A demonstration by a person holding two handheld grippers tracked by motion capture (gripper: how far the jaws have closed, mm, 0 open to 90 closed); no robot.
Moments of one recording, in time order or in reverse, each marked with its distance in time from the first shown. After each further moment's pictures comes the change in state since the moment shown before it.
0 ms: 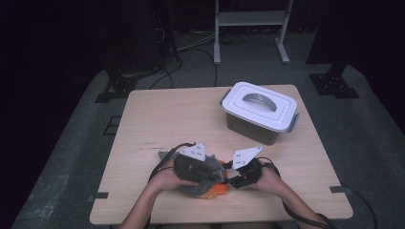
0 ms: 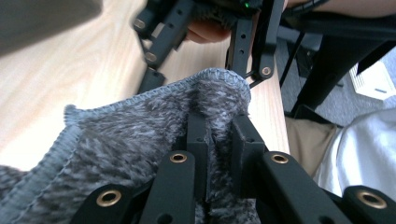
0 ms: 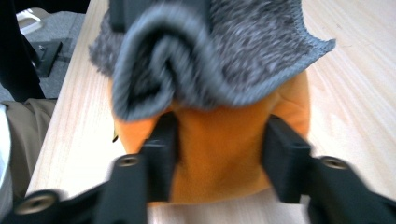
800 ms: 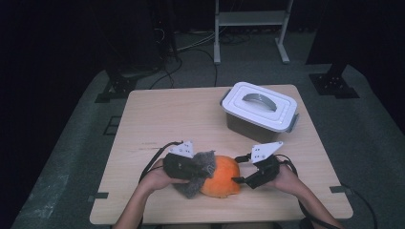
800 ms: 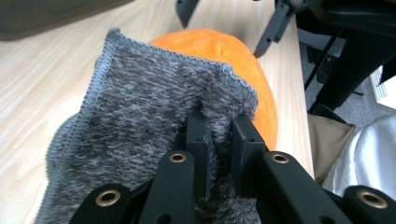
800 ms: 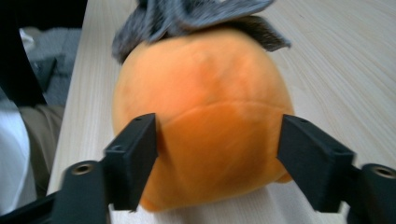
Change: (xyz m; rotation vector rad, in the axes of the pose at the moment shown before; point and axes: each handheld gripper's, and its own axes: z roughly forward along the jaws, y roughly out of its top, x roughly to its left) left arm 0.007 -0.022 -0.016 0.005 0.065 -0.053; right arm -0.008 -0.014 -0.044 -0.034 -0.026 0.118
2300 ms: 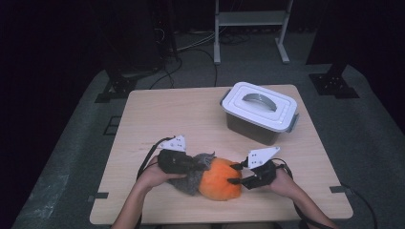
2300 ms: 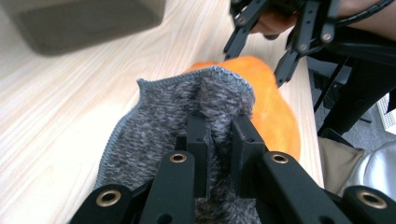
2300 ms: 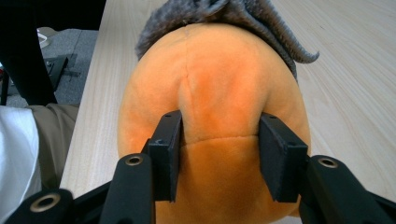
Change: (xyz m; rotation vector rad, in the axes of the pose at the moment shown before) left arm 0.013 -0.006 -0.016 -0.100 0.042 -0.050; right arm 0.012 -0.003 0.010 -0.021 0.026 -0.064
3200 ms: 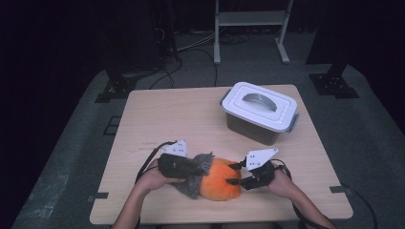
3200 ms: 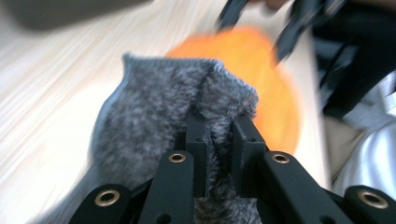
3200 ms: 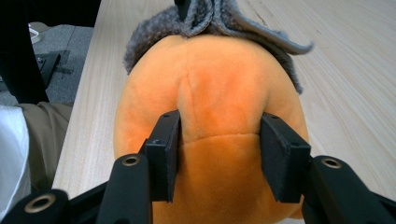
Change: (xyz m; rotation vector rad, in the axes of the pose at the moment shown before) left arm -0.001 -0.017 0.000 0.104 0.042 0.019; right arm 0.003 0.003 0.004 0.004 -0.021 -0.027
